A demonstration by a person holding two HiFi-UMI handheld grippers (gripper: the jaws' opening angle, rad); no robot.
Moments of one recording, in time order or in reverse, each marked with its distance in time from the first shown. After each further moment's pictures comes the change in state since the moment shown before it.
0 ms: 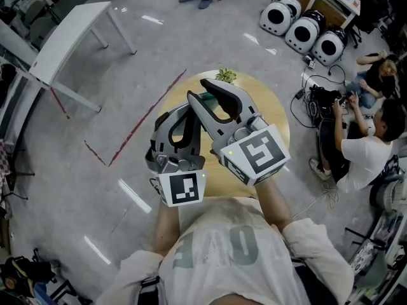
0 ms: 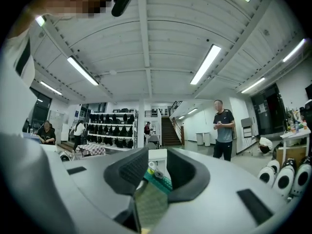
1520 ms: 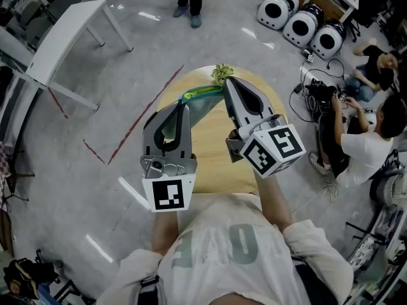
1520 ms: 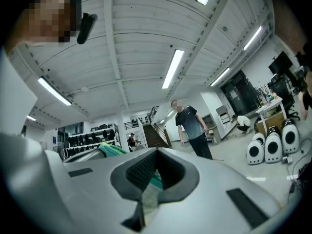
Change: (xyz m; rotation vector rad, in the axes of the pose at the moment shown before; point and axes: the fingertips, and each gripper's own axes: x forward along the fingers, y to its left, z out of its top) left arm -0.017 0.022 0.011 -0.234 -0.118 0.057; right arm -0.037 -0.066 -0.027 0.280 -0.099 -0.200
